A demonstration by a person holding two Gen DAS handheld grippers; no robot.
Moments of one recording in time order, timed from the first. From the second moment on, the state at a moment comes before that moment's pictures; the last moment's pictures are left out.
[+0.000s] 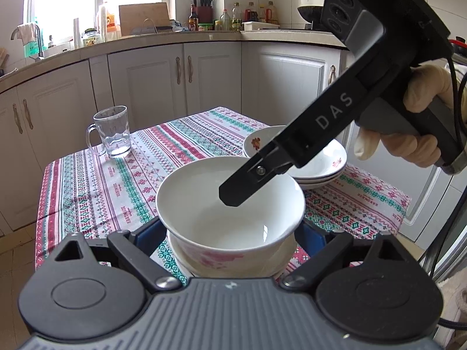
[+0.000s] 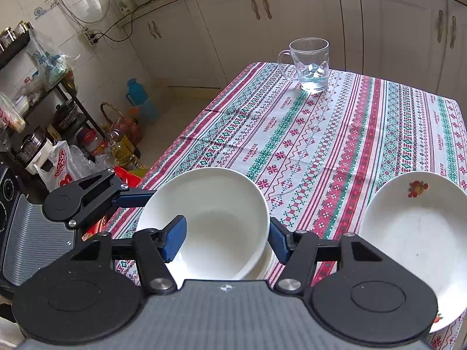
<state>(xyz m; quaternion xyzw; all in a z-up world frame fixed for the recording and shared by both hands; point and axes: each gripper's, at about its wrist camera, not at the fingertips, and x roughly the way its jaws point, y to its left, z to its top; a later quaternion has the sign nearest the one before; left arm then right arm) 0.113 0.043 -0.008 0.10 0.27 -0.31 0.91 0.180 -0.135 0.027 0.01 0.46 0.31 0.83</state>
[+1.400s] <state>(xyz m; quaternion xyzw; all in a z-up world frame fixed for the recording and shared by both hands) 0.110 0.064 -0.019 0.13 0.28 -0.32 0.90 0.144 -0.137 0.027 -0.08 0.37 0.34 0.86</state>
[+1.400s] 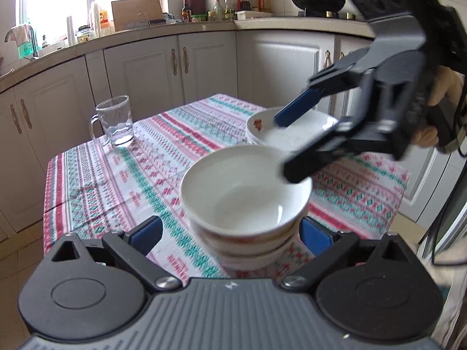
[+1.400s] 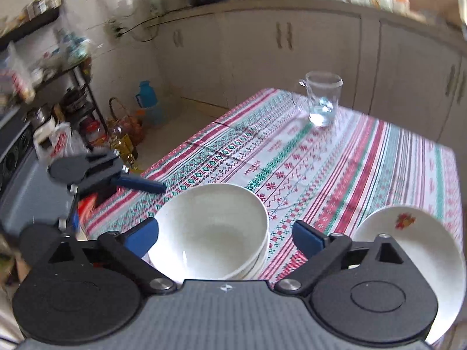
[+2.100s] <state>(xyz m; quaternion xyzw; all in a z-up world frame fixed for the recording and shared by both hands) 0.146 0.059 -0.056 0.21 0.32 -0.39 0.84 0.133 -0.118 -0.047 -0.26 0.37 0.38 0.81</state>
